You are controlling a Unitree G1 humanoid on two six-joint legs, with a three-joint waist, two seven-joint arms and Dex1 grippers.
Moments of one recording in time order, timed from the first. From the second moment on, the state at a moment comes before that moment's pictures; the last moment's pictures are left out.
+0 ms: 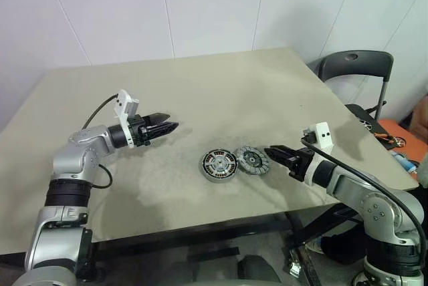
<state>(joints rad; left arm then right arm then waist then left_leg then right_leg) -0.55 0.56 0.07 0.31 -0.50 0.48 -1.04 -0.18 -0.45 -0.26 -0.43 0.70 1.10 0.43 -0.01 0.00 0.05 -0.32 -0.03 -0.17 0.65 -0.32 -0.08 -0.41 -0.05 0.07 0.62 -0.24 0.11</state>
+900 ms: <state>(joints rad) -0.44 0.56 0.11 0.17 -0.53 0.52 -1.02 -0.23 -0.55 -0.20 -0.35 0.71 1.08 0.53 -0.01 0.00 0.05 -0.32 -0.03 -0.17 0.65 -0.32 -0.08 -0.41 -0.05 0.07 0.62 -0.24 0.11</state>
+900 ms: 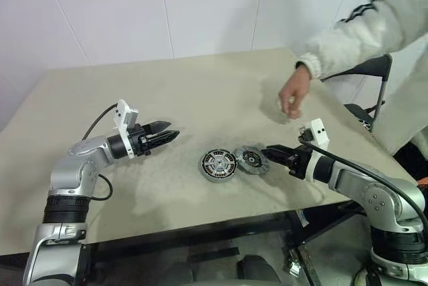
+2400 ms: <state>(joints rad) -0.42 0.56 0.10 0.13 -0.54 0.54 -1.02 -0.20 -0.60 -0.09 -0.35 0.62 0.98 0.53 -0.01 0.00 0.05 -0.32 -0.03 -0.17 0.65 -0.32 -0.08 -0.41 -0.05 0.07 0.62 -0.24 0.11</state>
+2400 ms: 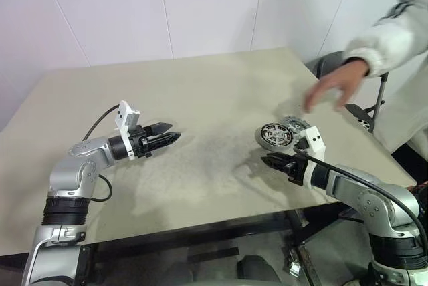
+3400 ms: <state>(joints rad) -0.22 0.54 0.18 -0.10 -0.61 0.62 -0.87 -1.18 -0.63 0.39 1.12 -0.16 -0.05 1.37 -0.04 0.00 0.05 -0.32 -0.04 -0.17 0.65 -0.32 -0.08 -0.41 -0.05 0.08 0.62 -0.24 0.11</state>
